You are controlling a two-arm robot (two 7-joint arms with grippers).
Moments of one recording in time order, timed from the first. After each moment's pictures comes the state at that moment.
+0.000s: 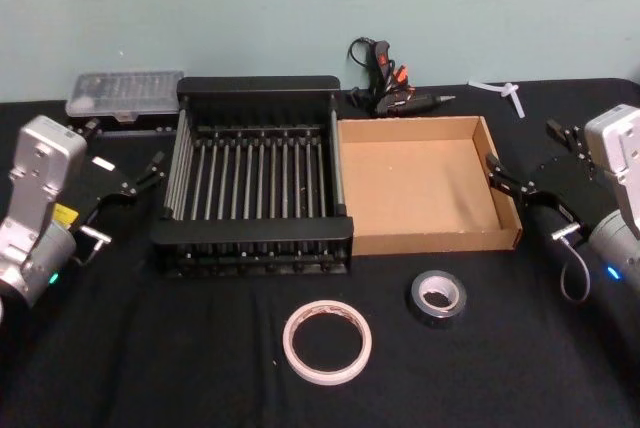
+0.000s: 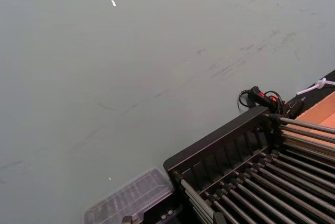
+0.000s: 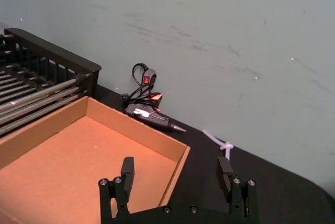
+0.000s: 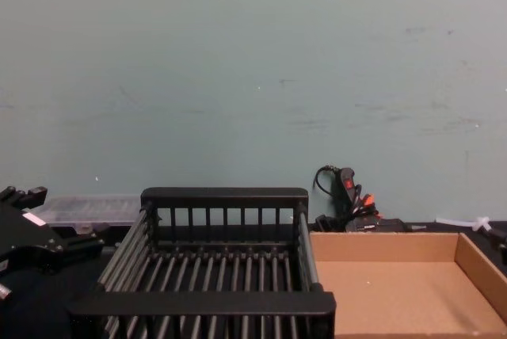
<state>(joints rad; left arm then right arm) -0.20 0.60 0.45 -1.41 -0.25 -0.12 0.03 0.16 0.60 -0.40 -1.46 0.29 -0.09 0.03</state>
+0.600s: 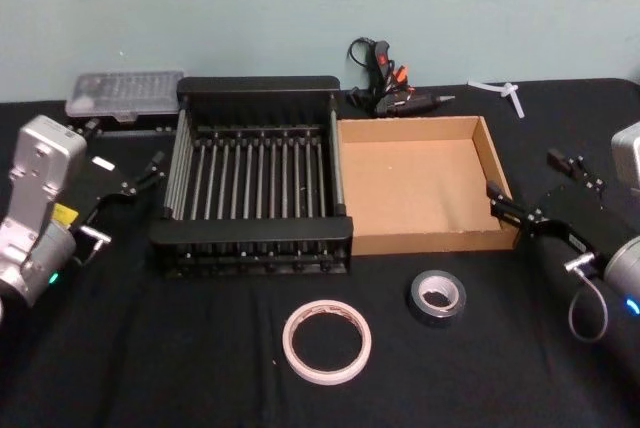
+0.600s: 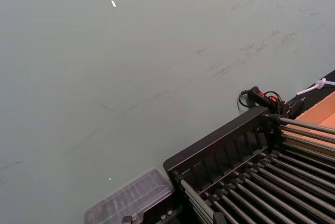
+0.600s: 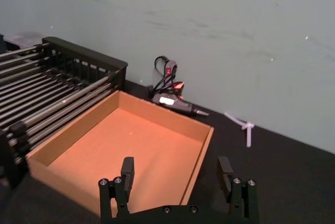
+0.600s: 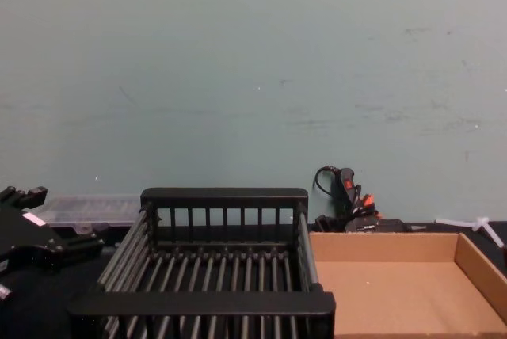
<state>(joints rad) -0.20 0.60 0.45 -1.41 -0.25 -0.12 0.03 -0.03 0.65 -0.30 -1.70 0.39 0.05 0.06</state>
